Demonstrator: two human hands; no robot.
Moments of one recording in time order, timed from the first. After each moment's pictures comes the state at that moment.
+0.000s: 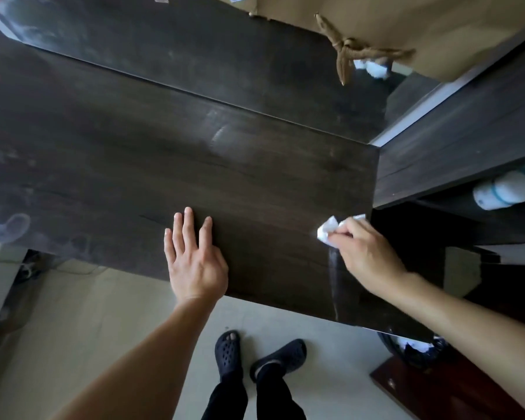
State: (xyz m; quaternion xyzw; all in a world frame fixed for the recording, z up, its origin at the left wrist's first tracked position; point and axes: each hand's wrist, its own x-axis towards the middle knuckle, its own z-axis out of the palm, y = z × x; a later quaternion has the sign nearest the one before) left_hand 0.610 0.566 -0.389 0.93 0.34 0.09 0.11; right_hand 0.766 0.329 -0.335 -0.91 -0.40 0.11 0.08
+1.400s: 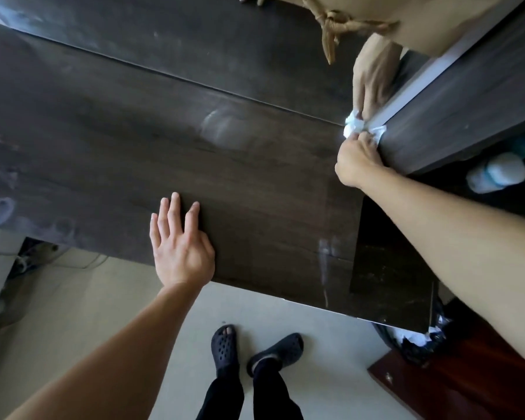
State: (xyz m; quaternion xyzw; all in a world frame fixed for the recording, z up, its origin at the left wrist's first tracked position) left_hand 0.609 0.565 -0.389 0.93 0.33 0.11 0.12; right_hand 0.880 0.401 -0.331 -0.94 -0.19 0.17 -0.20
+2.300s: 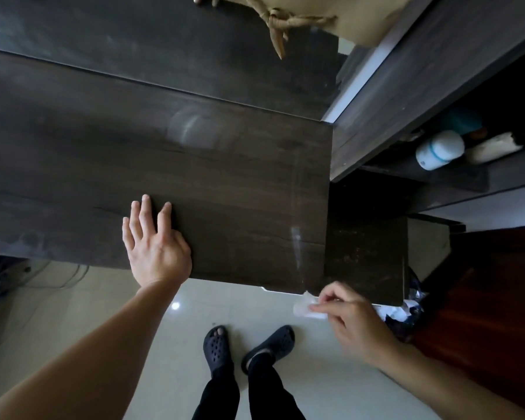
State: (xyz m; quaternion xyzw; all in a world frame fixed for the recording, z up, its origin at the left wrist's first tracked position) left_hand 0.608 0.563 -0.388 0.93 0.33 0.11 0.12; right_hand 0.642 0.236 -0.324 -0.89 -0.28 0.26 0.26
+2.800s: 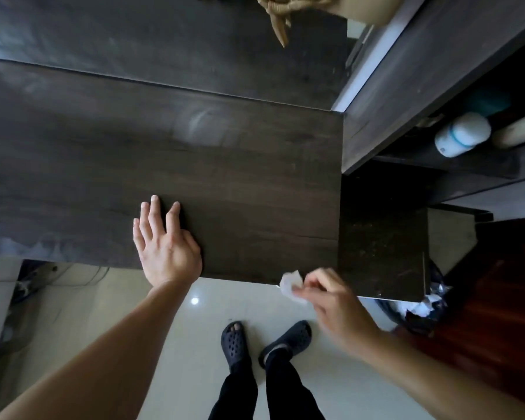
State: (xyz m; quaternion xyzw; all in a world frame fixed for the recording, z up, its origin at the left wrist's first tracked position) left_hand 0.608 0.561 -0.389 0.93 0.34 0.11 0.11; right_hand 0.635 0.280 -0.346 -0.89 -0.32 0.20 0.27
